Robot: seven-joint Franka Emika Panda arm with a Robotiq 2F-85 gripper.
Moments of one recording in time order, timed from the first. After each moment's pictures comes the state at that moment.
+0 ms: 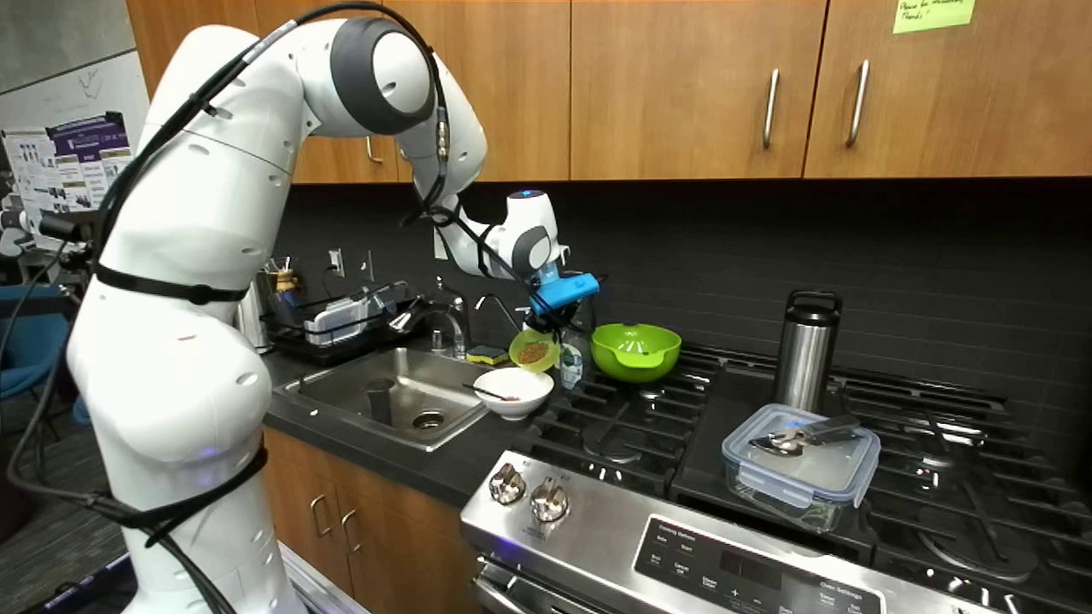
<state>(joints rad) -0.14 0.39 0.14 -1.99 -0.07 2.77 -0.87</state>
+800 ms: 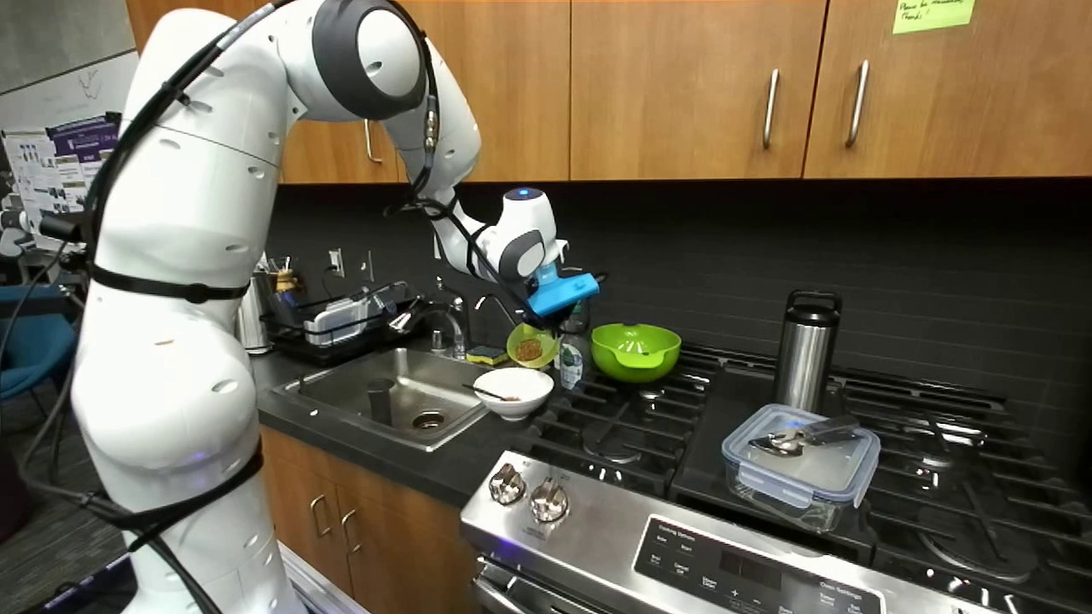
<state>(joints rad) -0.26 0.33 0.26 -2.12 0.07 2.91 -1.02</state>
